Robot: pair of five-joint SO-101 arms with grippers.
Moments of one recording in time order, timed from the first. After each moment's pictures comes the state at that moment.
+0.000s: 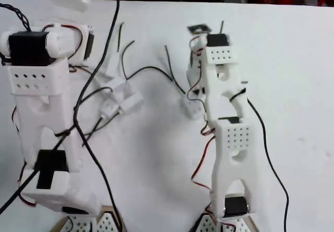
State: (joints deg) left arm -4.0 5.3 -48.1 101.8 -12.7; right arm -10.1 47.0 -45.5 98.0 11.8
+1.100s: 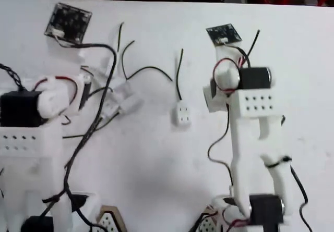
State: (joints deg) left arm -4.0 -30.0 -1.8 94.6 -15.2; right arm -7.0 -19.3 8.7 89.7 11.9
